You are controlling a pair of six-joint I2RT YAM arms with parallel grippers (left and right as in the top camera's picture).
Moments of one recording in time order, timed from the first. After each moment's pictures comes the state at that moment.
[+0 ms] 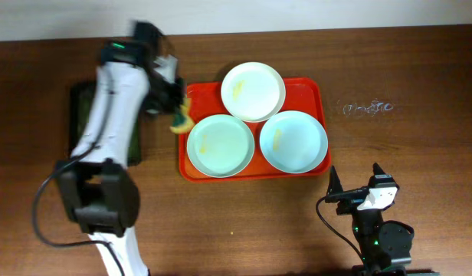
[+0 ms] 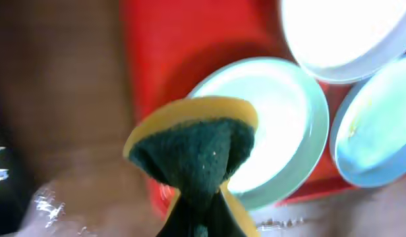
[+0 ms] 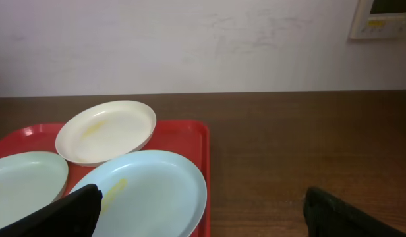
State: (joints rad) left arm -0.17 2.06 1.91 -1.27 0.22 -0.18; right arm 0.05 0.01 0.01 -0.08 0.00 0.05
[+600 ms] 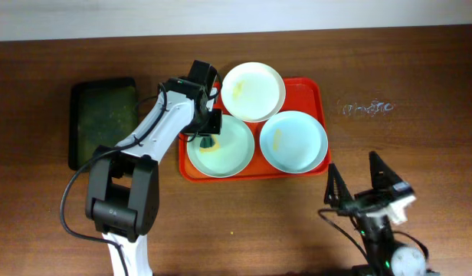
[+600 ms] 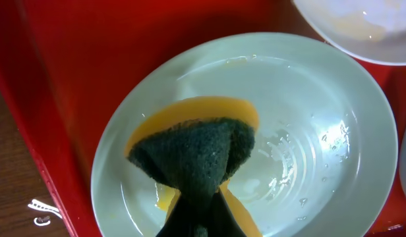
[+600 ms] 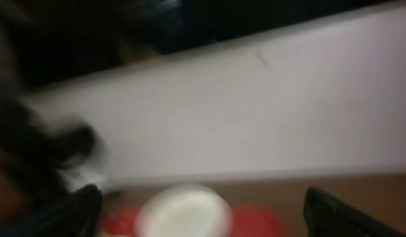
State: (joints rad) left arm -0.35 2.07 1.61 -0.94 0.07 -0.23; right arm 0.05 0.02 0.01 0.39 -0.21 0.32
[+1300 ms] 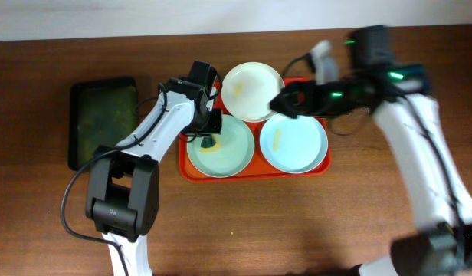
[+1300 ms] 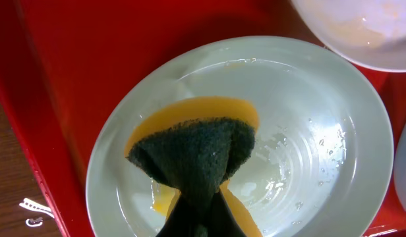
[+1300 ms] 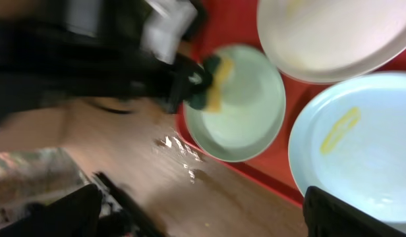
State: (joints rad) left arm -0.35 2.07 1.60 -0.92 0.08 -0.25; right arm 0.18 1.72 1.68 -1.12 -0.68 0.11
